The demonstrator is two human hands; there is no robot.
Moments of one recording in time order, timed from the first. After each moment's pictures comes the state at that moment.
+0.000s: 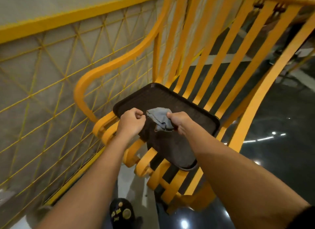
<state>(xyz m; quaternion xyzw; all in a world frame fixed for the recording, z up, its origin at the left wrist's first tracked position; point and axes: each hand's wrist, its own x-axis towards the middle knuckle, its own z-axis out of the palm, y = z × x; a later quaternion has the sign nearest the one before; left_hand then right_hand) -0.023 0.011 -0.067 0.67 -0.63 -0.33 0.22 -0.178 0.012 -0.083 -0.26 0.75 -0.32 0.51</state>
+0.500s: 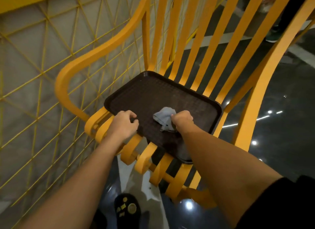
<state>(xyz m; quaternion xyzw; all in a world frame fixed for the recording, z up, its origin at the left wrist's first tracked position) -0.013 -0.001 -0.102 0.64 -0.72 -0.27 0.09 -0.197 0.000 -0.145 -0.19 0.87 -0.24 0.38</state>
